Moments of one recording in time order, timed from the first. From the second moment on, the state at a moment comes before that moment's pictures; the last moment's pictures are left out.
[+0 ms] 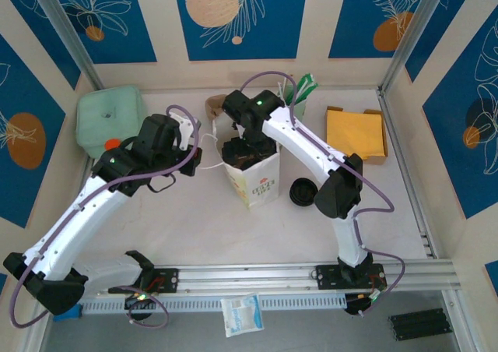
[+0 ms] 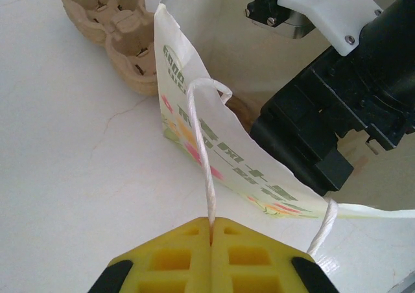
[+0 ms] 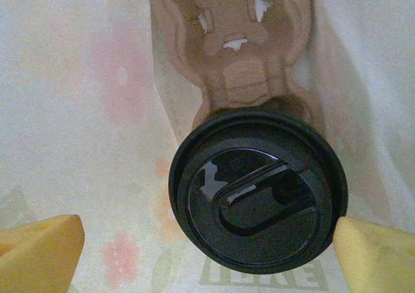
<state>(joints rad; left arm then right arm) -0.62 1.14 1.36 -0.96 -0.02 -0.23 0.77 2.07 2.19 -1.55 -0.05 0.45</state>
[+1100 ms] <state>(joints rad) -0.64 1.15 1.39 -0.96 -0.02 -0.21 0.84 2.08 2.48 -1.69 0.10 0.45</state>
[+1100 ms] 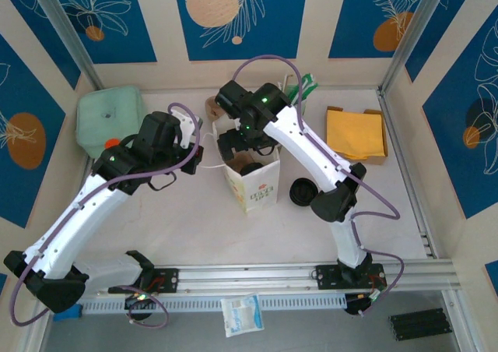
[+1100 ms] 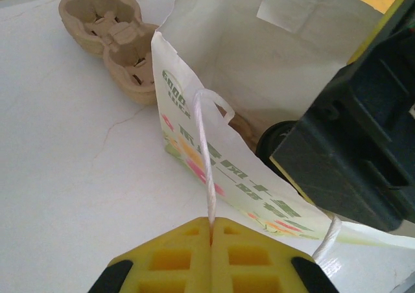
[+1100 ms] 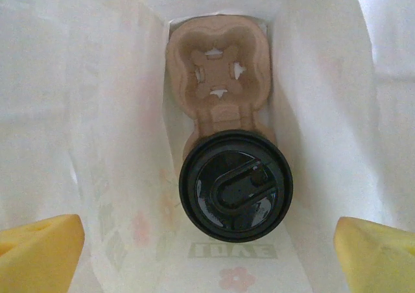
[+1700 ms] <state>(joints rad) -0.64 1.15 1.39 -0.96 -0.03 -0.21 0.90 2.03 2.48 -1.71 0.13 0.49</state>
